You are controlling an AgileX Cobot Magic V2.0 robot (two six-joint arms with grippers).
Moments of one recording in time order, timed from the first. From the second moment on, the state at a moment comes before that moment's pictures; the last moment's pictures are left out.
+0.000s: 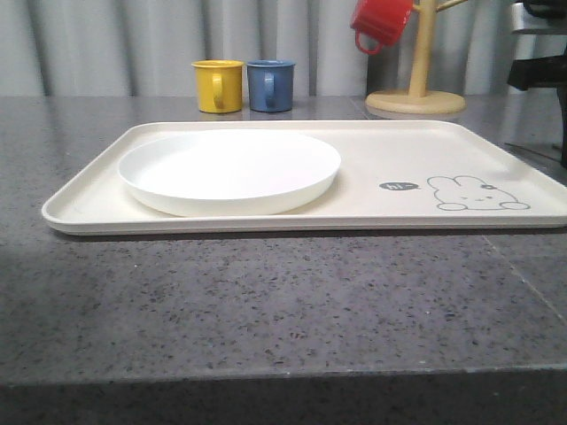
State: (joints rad) left arm -0.79 0.83 -0.95 0.03 0.87 0.08; right arm 0.02 1.71 -1.39 0.03 1.08 -0.02
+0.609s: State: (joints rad) left arm -0.79 0.83 -0.95 0.03 0.87 0.08; right arm 0.34 1.70 -1.53 0.13 1.15 0.13
